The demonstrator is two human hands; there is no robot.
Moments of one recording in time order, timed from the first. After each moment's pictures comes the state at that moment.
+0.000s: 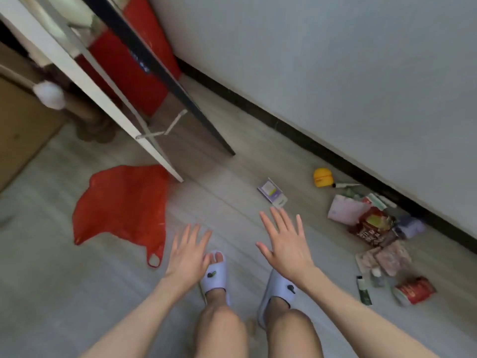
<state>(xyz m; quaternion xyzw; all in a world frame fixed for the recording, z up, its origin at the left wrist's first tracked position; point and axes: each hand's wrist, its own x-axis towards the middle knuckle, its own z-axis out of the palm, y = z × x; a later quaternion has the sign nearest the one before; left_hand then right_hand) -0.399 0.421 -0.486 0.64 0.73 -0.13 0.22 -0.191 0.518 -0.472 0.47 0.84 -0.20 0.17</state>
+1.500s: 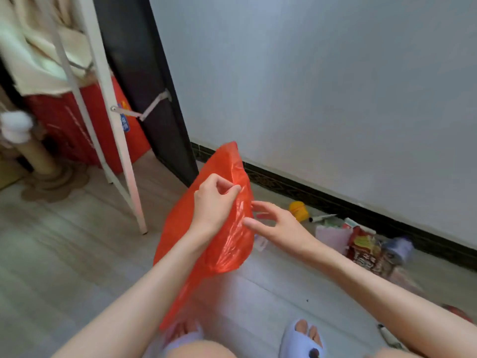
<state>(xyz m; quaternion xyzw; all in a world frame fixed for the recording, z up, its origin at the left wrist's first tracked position) -0.324 0.470 -0.519 0.50 0.68 0.49 0.21 -0.172 0.467 -0.522 0.51 0.70 -0.45 -0.21</state>
